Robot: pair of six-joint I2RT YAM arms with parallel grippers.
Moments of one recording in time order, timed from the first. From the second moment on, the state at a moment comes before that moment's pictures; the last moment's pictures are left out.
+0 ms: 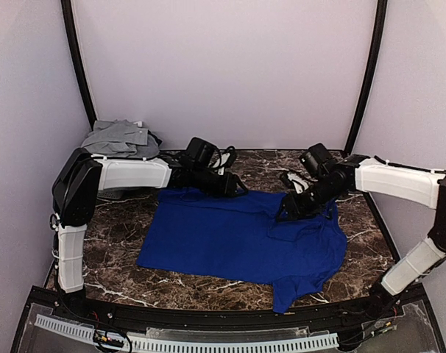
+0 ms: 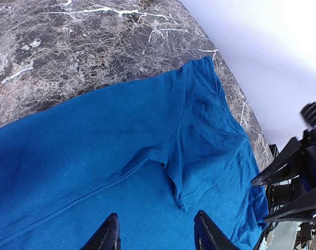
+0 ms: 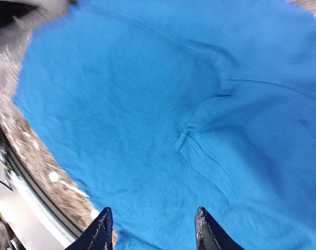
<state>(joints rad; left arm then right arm) -0.74 2.08 1.56 -0.15 0.43 -0.48 0.60 1.55 1.10 -0.70 -0.35 0.28</state>
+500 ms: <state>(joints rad) -1.00 2.12 1.62 -0.07 0.45 -0.17 0.32 1.28 0.83 -0.63 -0.41 0.40</state>
